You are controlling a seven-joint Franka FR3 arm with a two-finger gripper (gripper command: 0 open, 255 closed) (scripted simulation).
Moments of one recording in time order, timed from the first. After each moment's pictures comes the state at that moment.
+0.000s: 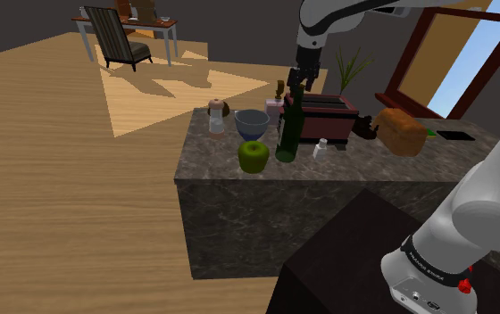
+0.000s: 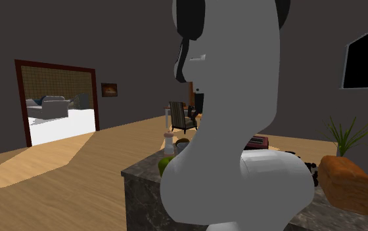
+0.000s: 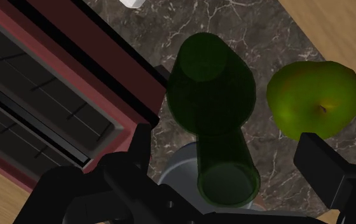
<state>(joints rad) -0.01 0.03 -0.15 -1.92 -0.06 1.96 -0.20</state>
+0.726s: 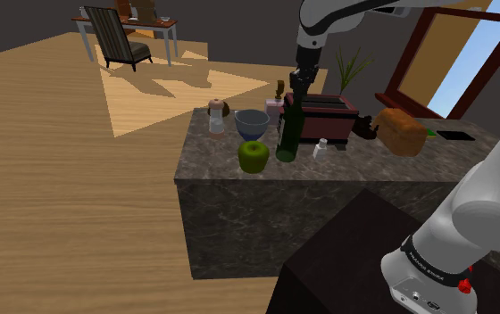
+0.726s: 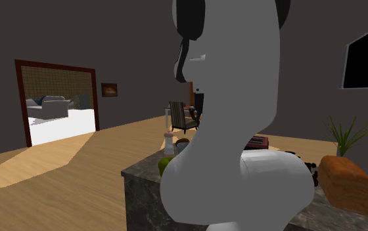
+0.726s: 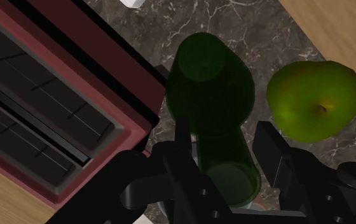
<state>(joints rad) -0.01 0.03 -0.15 -1.92 -0.06 1.96 -0.20</state>
